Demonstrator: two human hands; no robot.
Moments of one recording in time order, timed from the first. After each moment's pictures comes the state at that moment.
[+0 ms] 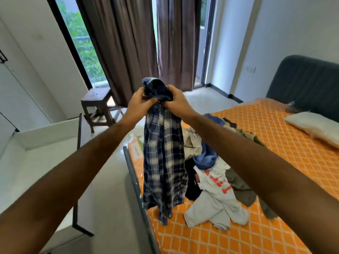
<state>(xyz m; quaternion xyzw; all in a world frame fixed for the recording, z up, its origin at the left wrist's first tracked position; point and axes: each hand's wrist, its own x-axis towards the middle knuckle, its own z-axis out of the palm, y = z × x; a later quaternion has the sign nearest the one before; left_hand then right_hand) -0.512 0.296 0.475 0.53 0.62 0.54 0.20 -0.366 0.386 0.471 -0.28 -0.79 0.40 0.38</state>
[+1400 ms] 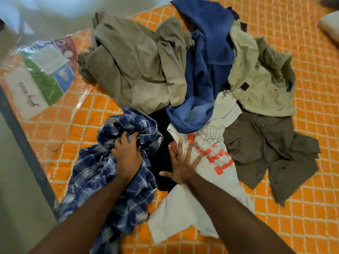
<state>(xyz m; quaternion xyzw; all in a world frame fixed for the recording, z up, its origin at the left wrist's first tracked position) -0.463 0.481 -0.191 0.52 0.83 0.07 0.18 -0.254 0.508 -0.219 -0.55 -0.75 0.26 -0.28</state>
